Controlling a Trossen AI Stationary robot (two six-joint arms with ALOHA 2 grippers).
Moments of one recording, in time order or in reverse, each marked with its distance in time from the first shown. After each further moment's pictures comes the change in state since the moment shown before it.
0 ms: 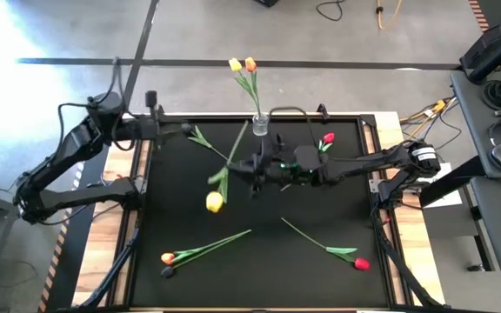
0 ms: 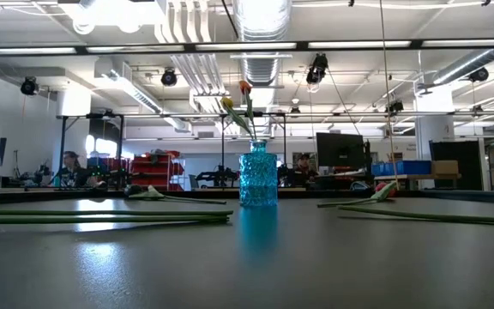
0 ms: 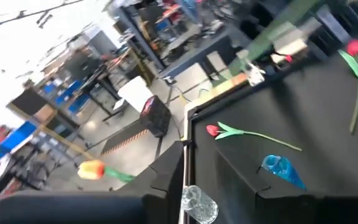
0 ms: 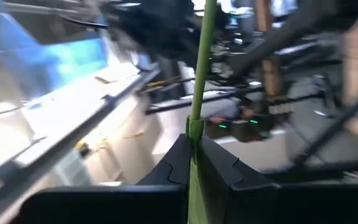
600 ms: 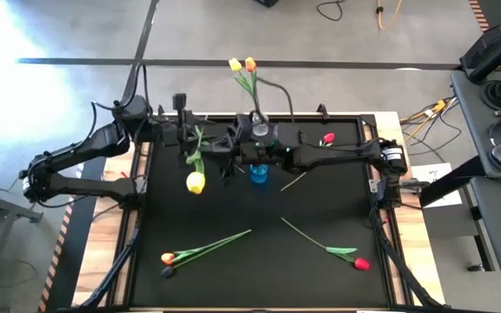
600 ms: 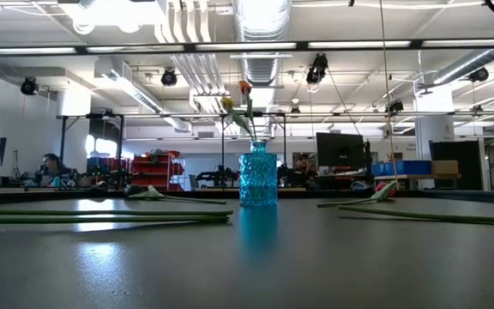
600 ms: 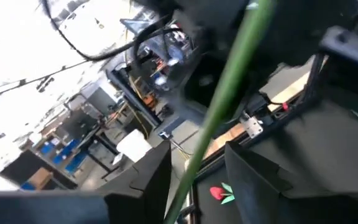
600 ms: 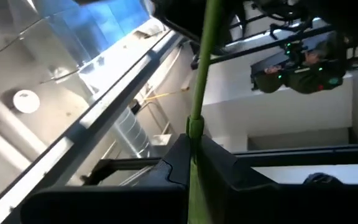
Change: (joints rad) left arm -0.236 0.192 -0.003 0.378 -0.063 -0.013; right arm -0.100 0.263 0.440 0.054 -0.280 0.176
